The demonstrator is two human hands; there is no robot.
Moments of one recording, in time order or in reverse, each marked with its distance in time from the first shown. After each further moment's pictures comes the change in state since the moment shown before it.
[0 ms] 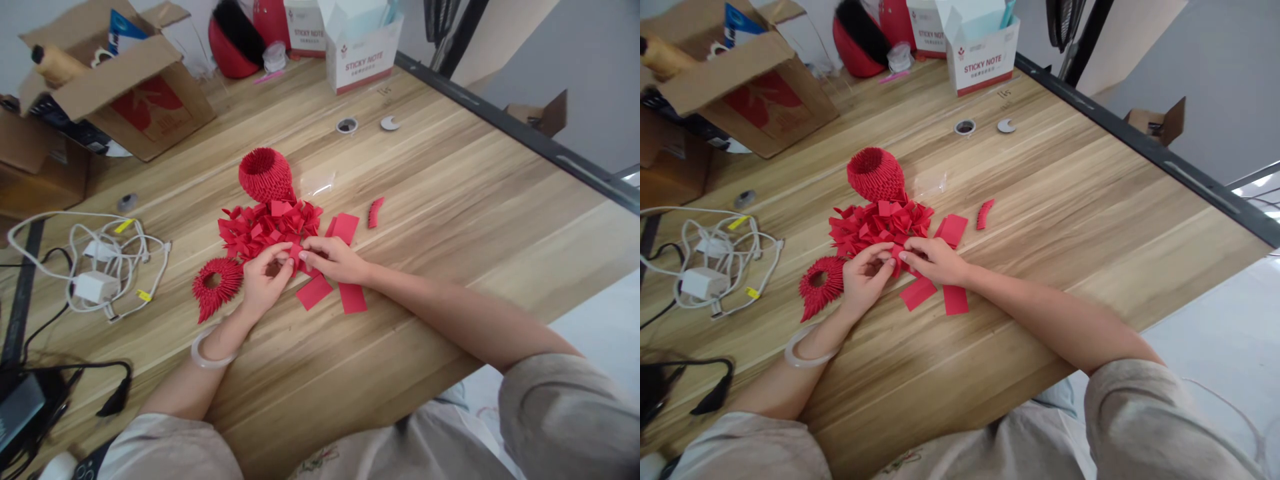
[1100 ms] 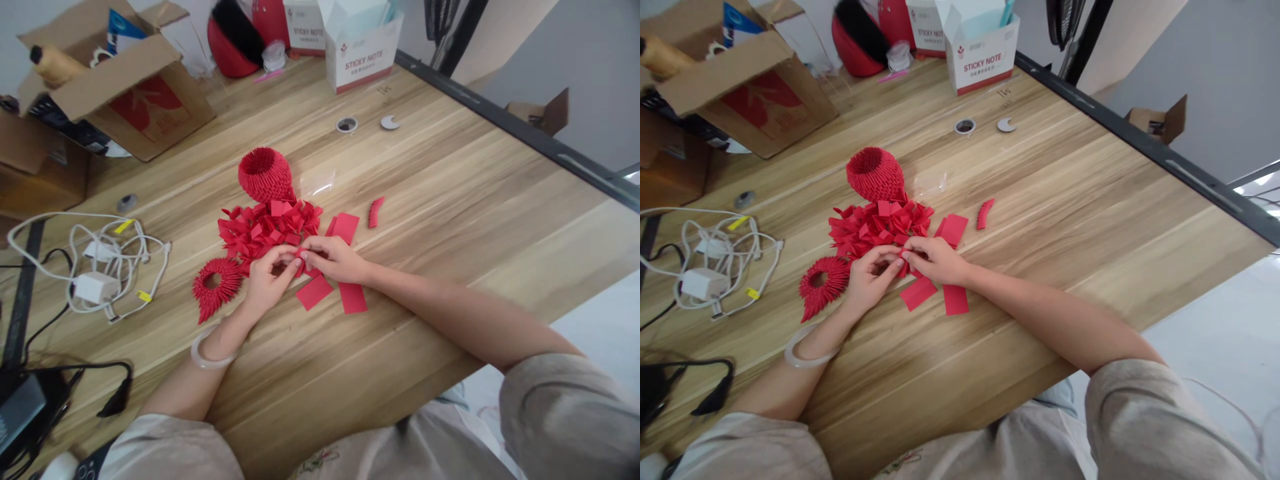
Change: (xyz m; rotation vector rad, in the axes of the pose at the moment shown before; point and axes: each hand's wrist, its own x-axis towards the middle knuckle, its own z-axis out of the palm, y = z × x) left_hand 0.002 0.003 -0.001 -0.019 -0.164 -0.062; right_hand 0.001 0.007 0.001 0.030 0.025 -0.037
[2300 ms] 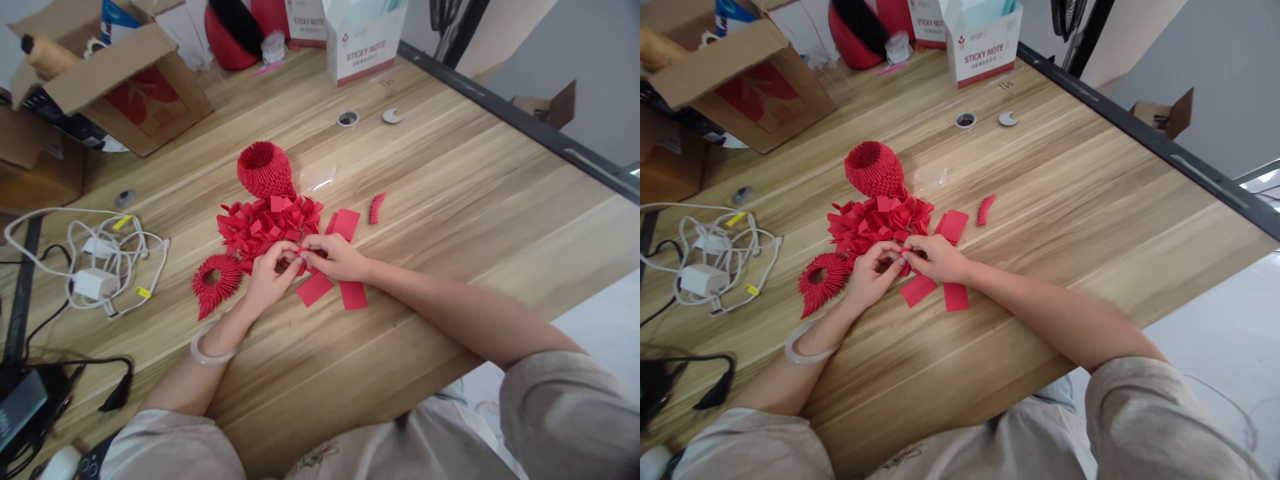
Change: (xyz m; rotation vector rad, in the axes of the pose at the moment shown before) left_hand 0.004 0.008 0.001 0.107 -0.047 0.012; right_hand 0.000 0.002 0.001 -0.080 -0.012 -0.022
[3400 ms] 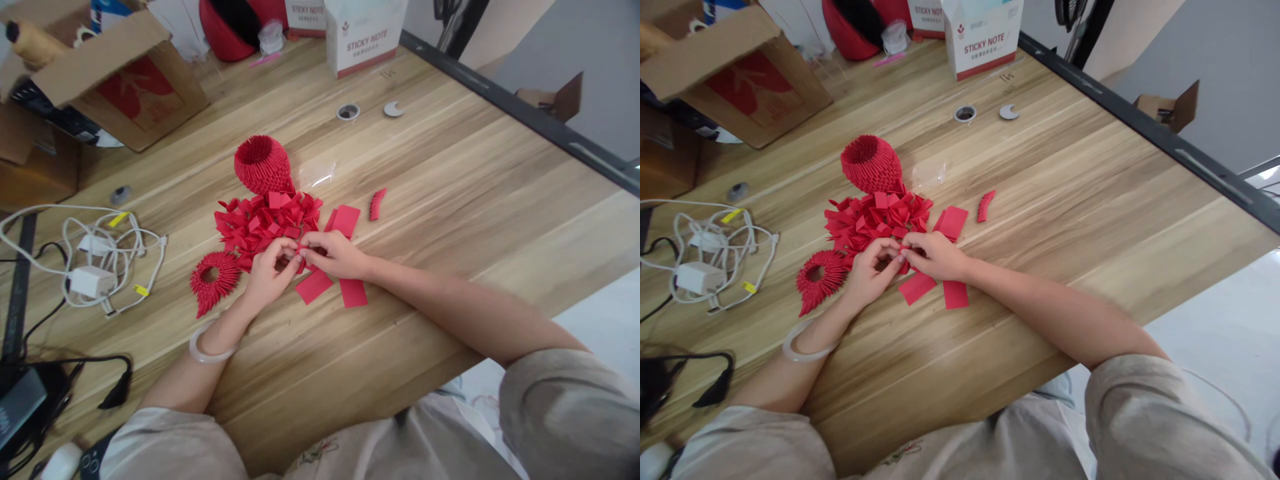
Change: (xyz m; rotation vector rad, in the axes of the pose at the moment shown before) left_hand -0.001 -0.003 -0.001 0.030 -0.034 0.011; right_hand -0.001 0.000 0.001 -0.008 0.016 -0.012
